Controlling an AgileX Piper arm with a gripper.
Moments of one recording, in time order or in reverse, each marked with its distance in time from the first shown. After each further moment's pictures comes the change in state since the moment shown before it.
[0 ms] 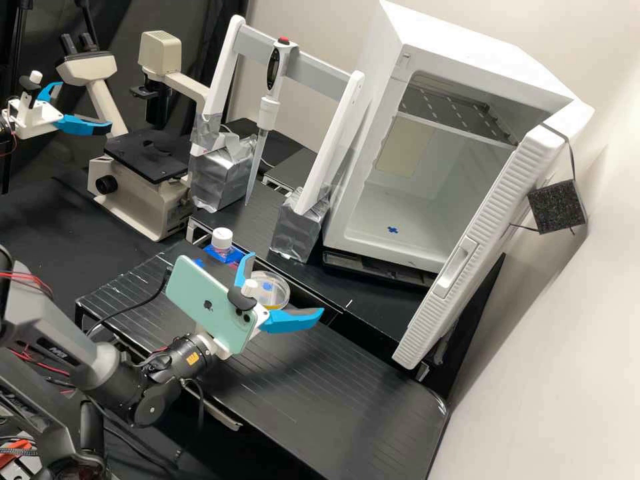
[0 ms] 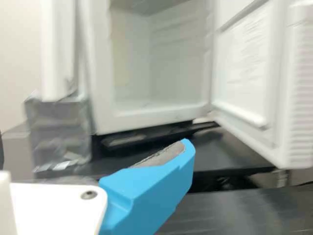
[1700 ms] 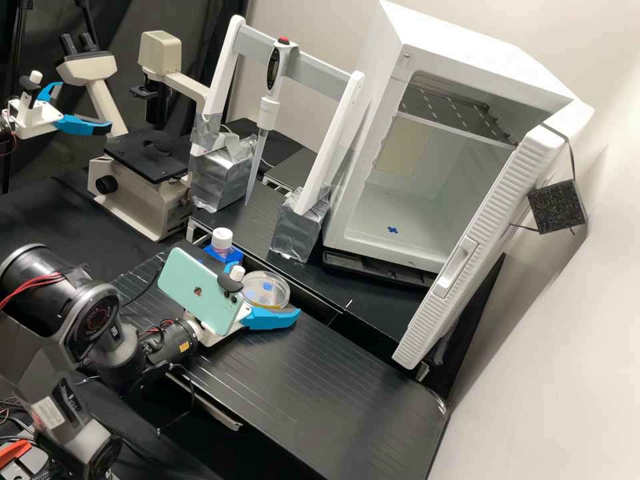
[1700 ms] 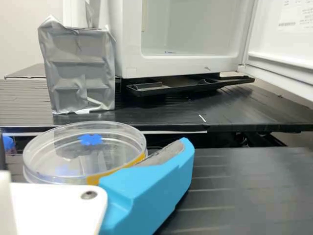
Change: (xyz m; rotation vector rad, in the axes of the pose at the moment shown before) arm 0.024 -0.073 -0.007 -0.080 -0.107 -0.148
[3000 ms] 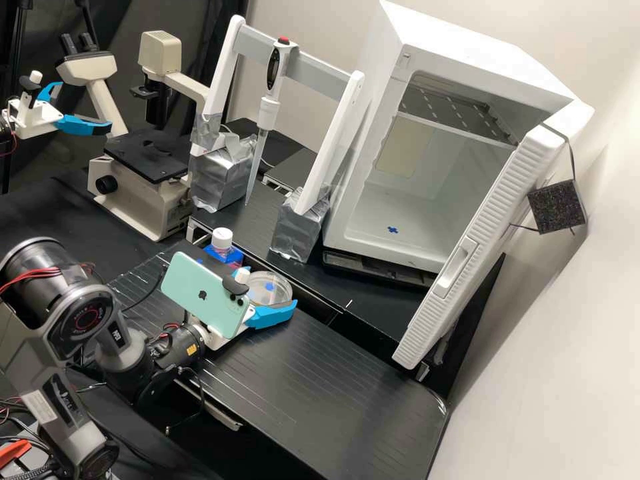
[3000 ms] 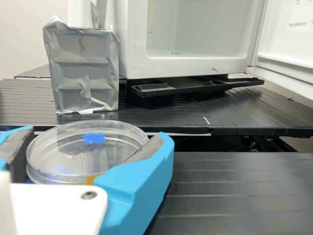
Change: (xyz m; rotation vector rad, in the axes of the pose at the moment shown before) arm 0.001 0.008 0.010 0.009 0.028 -0.034
